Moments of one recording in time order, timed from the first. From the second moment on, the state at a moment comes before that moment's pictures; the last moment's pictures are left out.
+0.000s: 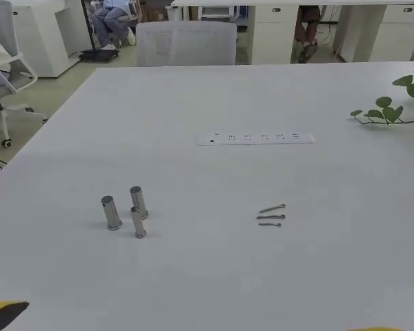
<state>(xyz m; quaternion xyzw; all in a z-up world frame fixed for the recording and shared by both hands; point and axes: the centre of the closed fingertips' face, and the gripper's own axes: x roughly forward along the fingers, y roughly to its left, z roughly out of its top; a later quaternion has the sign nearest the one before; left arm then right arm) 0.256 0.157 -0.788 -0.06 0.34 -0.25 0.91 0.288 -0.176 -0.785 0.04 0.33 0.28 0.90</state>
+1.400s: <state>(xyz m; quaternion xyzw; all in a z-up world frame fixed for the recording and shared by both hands) 0.335 0.169 -0.807 -0.09 0.33 -0.24 0.91 0.282 -0.174 -0.788 0.02 0.36 0.29 0.89</state>
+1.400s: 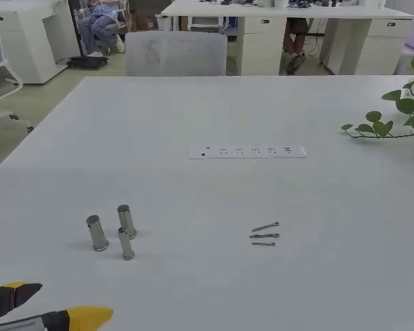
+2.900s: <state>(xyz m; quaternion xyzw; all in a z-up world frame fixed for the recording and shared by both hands) 0.392 0.134 -0.812 -0.10 0.32 -0.27 0.90 0.275 -0.182 -0.807 0.03 0.38 0.26 0.89</state>
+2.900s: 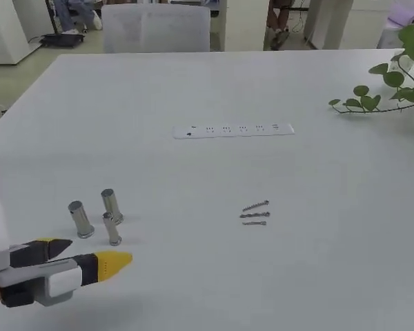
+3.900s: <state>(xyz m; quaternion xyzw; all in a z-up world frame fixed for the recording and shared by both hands) 0.423 0.130 -0.819 -0.04 0.30 -0.23 0.92 0.270 -0.181 -0.816 0.02 0.40 0.25 0.88</state>
